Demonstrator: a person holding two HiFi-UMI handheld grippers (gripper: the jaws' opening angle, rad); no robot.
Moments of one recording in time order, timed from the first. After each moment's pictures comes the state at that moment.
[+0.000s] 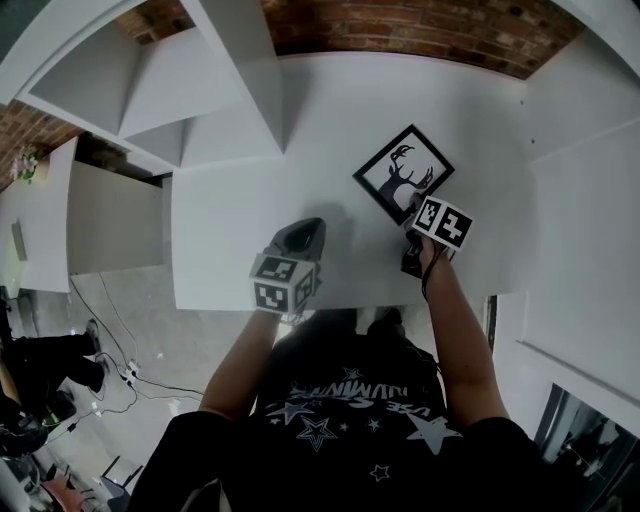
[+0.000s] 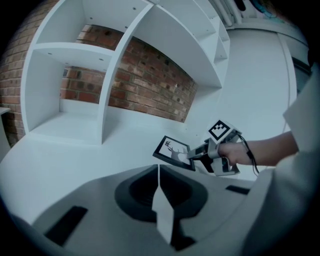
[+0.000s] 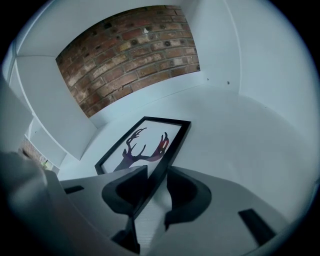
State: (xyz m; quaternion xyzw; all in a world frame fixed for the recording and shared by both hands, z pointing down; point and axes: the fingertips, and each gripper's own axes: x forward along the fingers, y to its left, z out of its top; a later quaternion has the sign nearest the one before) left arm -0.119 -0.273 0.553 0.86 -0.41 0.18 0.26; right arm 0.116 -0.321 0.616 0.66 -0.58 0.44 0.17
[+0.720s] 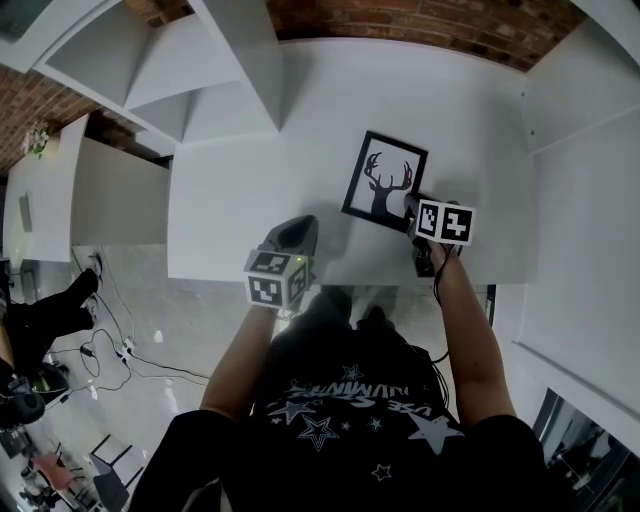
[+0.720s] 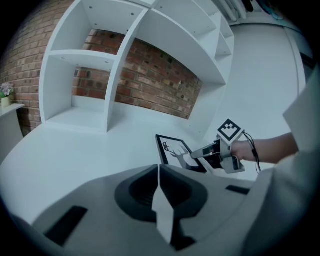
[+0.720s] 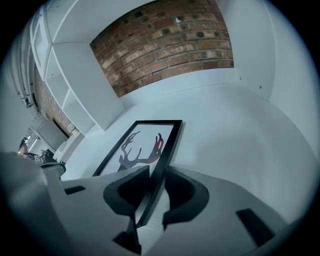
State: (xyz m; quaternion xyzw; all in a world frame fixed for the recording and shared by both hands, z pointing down) left arm -0.112 -0.224 0.559 0.83 -0.45 0.20 0.28; right arm 0.107 -0.283 0.617 0.53 -0.70 0.41 0.25
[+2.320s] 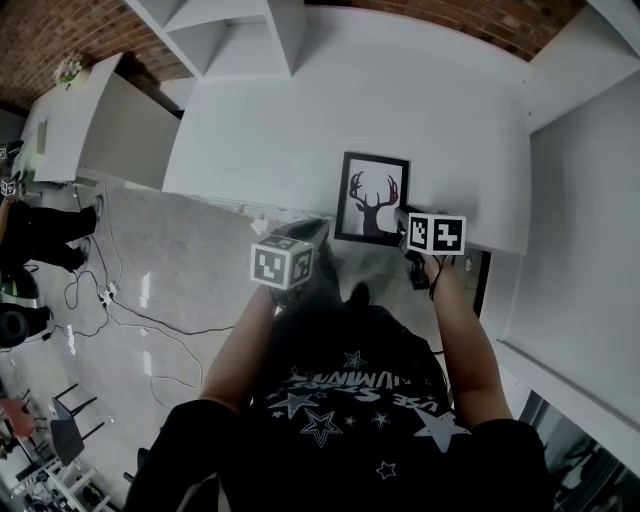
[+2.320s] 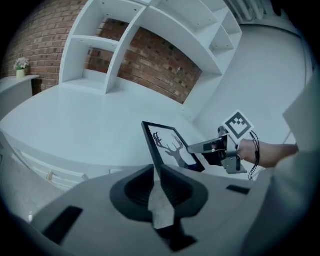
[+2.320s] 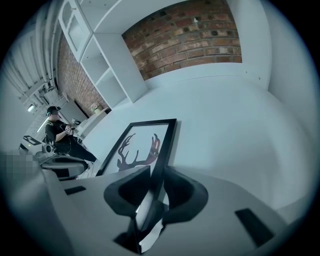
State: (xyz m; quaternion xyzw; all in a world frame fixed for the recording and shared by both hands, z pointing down) left arm -0.053 -0.061 0.588 0.79 -0.44 0.22 0.38; right arm 0.113 -0.125 0.620 0.43 -0.75 0.40 0.30
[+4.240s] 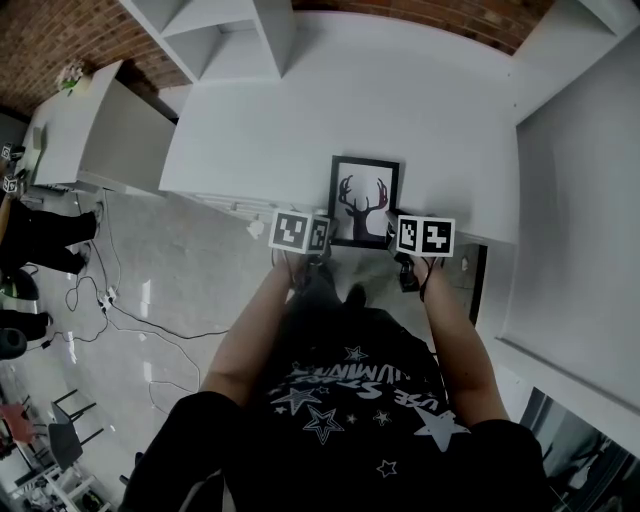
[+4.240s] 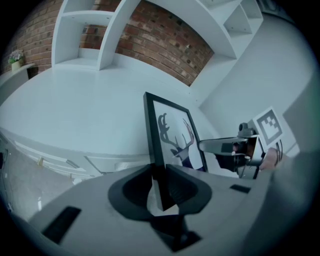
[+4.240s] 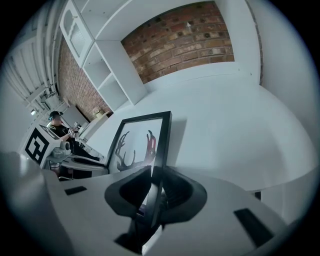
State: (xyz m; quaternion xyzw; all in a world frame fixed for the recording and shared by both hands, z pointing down) left arm -0.011 -0.058 0.628 0.74 -0.41 0.29 0.45; right arm 0.123 -0.095 0.619 0.44 -0.76 0.40 0.28
